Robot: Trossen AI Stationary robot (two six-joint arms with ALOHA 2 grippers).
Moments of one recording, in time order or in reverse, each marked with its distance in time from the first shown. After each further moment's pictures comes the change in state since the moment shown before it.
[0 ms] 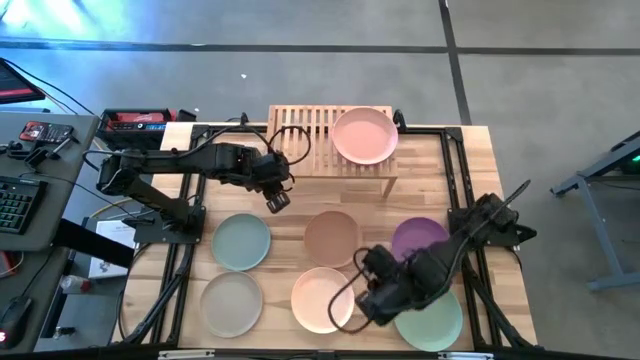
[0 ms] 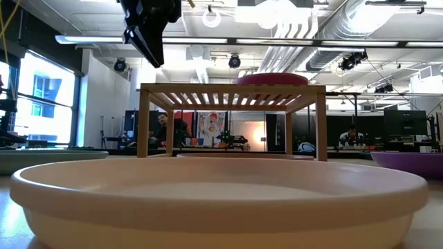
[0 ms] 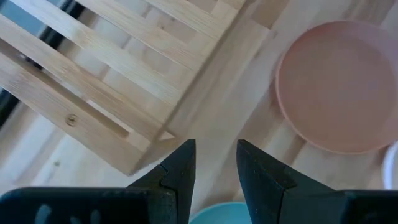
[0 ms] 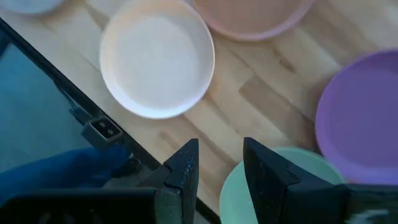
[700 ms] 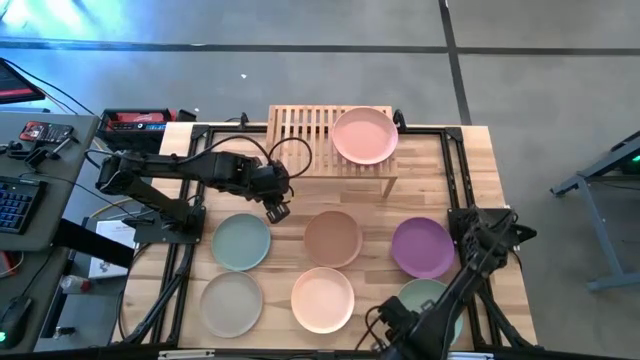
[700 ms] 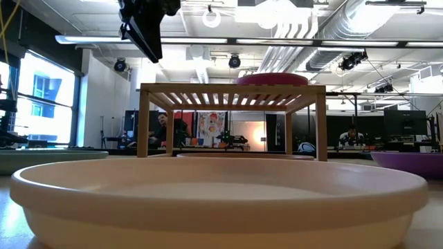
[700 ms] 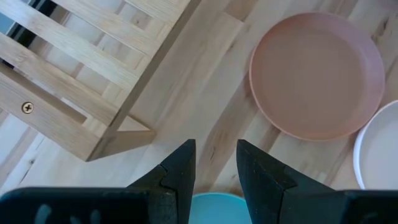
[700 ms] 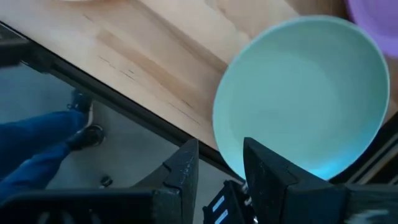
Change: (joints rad) left arm -0.087 0.000 0.000 0.000 0.001 -0.065; right arm 0.218 0.229 0.000 0.000 -0.201 0.334
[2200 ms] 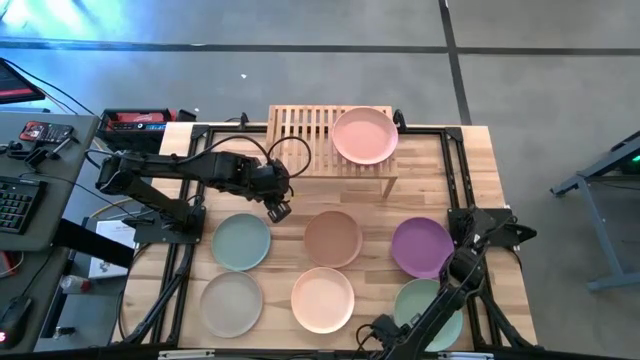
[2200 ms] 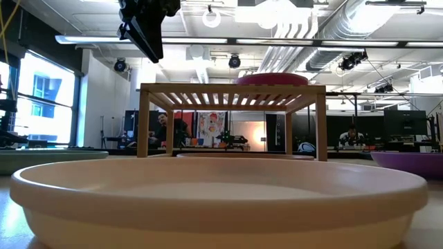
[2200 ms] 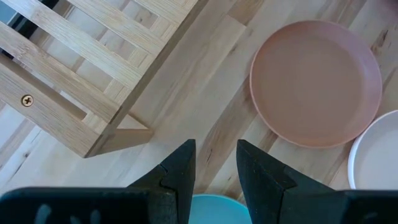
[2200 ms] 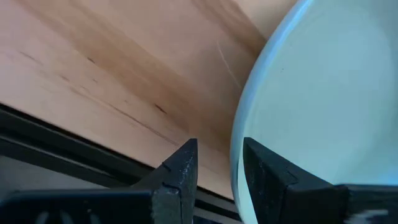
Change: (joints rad) left arm 0.000 0.000 0.000 0.004 -0.004 -0.050; right arm 0.029 0.304 0.000 0.043 -0.130 -0.070
